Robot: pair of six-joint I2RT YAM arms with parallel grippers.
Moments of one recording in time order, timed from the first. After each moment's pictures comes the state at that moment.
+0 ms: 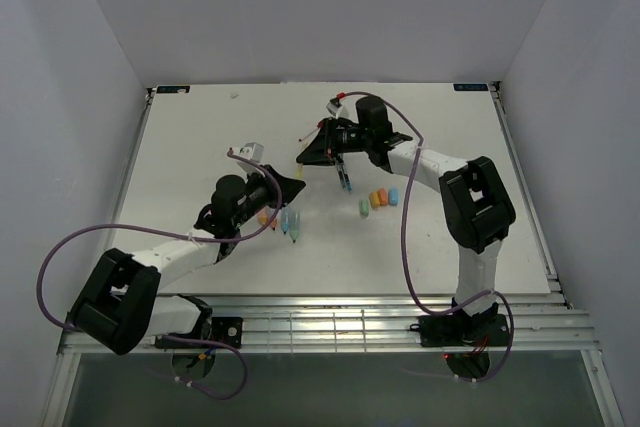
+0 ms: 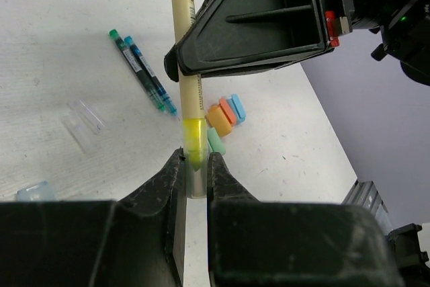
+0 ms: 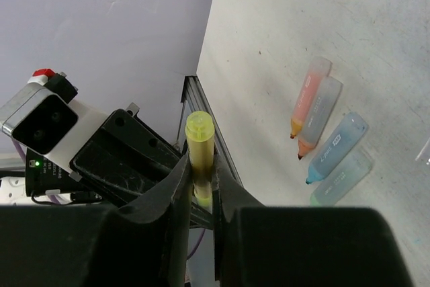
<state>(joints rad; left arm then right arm) -0.50 1.26 0.45 0.65 0.25 -0.66 0.52 1.95 1.37 0.19 -0.87 0.94</state>
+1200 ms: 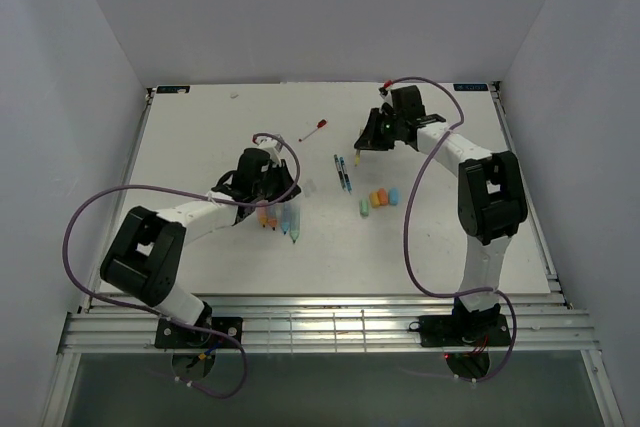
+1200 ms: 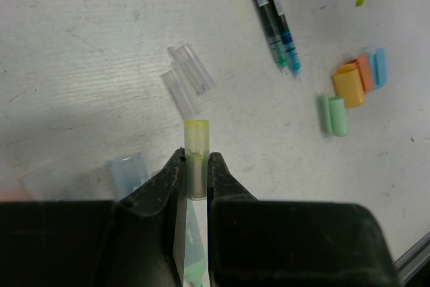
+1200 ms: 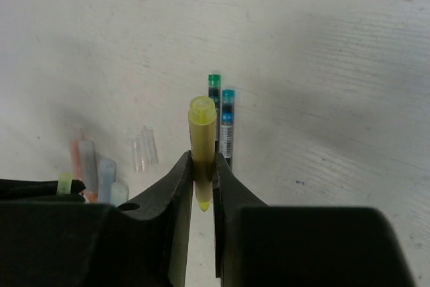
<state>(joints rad) -0.46 1.53 0.77 0.16 0.17 -0.48 0.33 1.97 1.49 -0.26 -0.41 0.44</state>
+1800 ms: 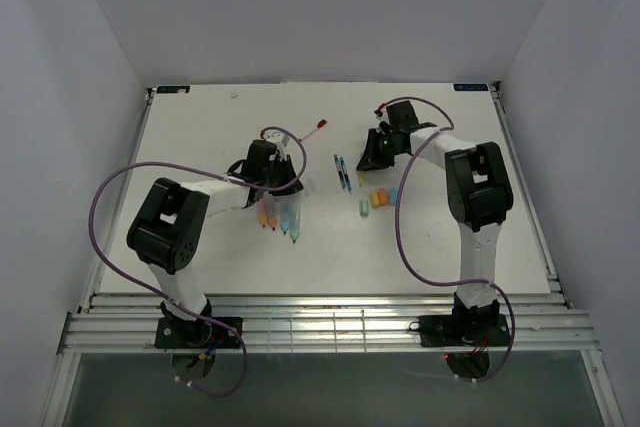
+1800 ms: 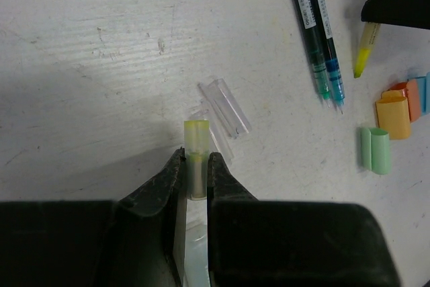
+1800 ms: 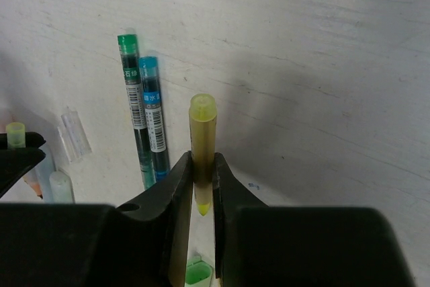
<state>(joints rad) -0.42 1.77 0.91 0.15 0.20 -0.45 0.31 2.12 1.49 -0.34 -0.43 0.36</state>
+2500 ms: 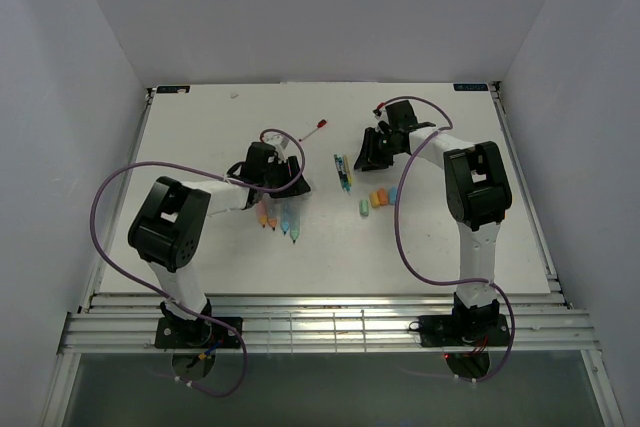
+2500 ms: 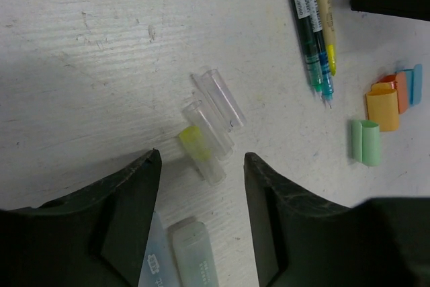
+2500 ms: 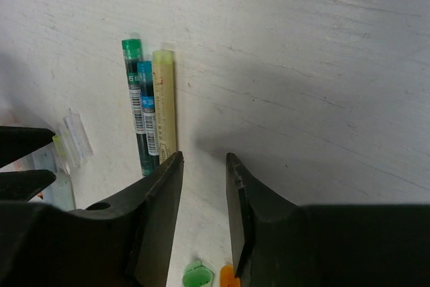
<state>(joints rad) -0.41 1.80 0.90 0.18 0.25 -0.49 0.31 2.14 1.50 -0.34 -0.45 0.35</state>
